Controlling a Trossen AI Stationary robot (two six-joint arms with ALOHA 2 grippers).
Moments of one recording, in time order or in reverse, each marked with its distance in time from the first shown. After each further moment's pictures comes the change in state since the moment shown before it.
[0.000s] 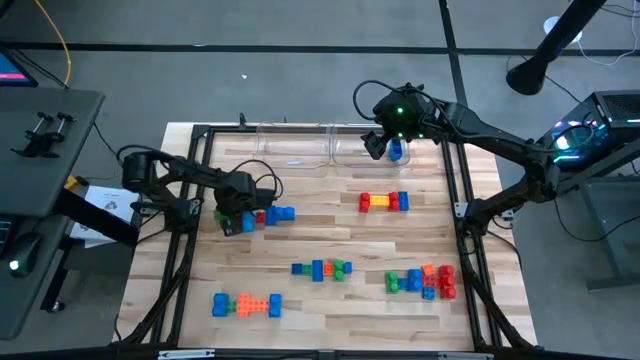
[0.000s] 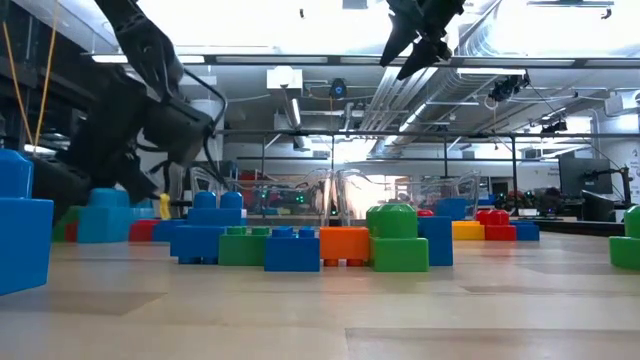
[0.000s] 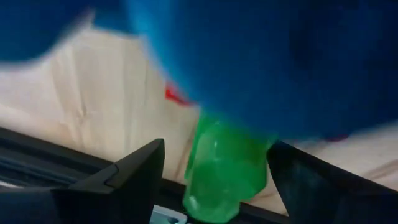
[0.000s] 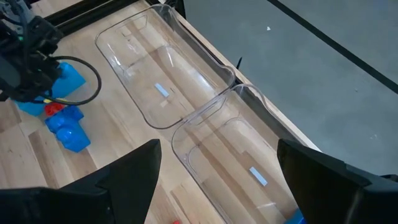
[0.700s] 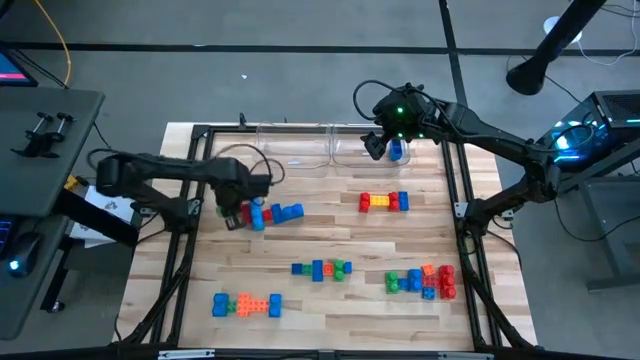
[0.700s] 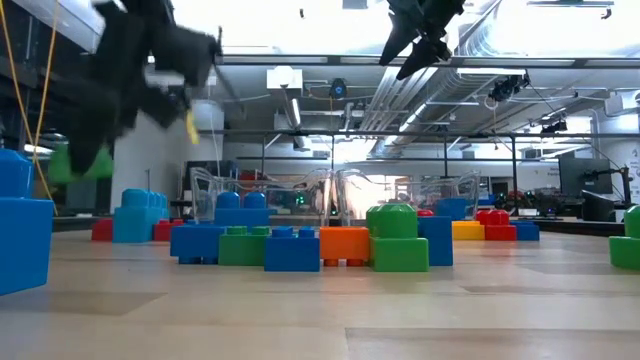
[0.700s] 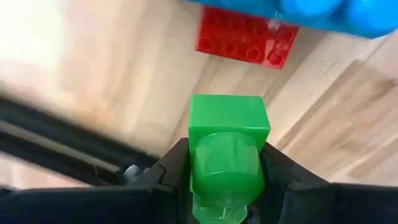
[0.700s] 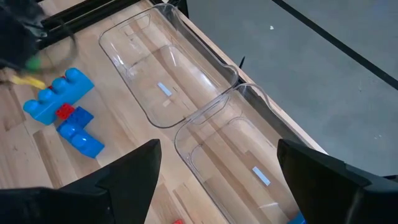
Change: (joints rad) left arm 0.003 -0.272 0.203 -0.218 0.038 -0.088; right arm 0.000 0.000 0.000 -0.001 -0.014 0.002
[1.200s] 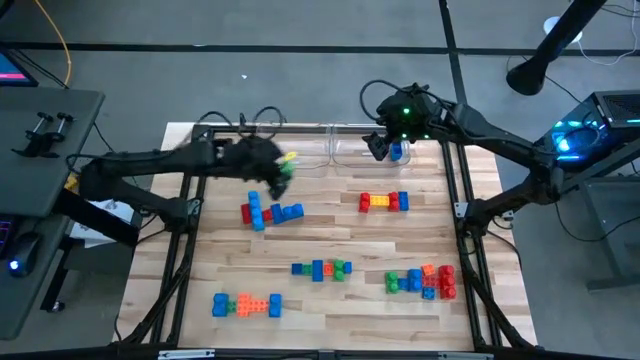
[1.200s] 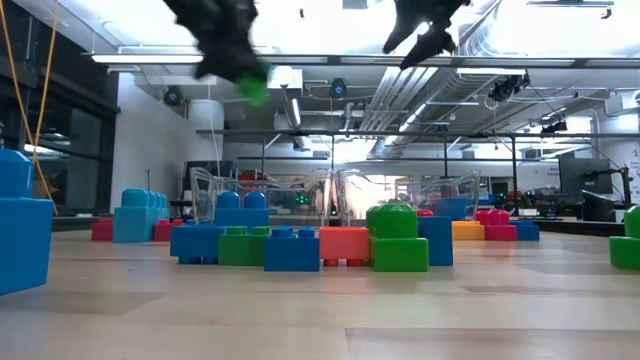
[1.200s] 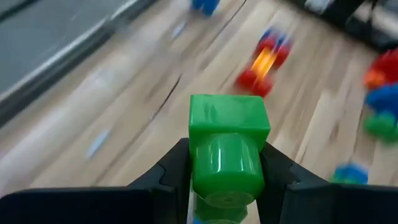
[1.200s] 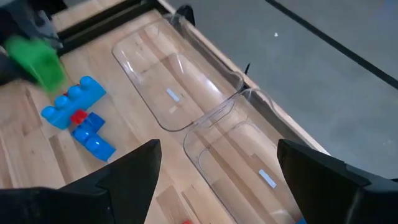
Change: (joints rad) left arm 0.008 -0.066 0.188 0.788 -0.083 -0.102; right arm 0.007 -0.050 0.000 0.000 -0.004 0.021
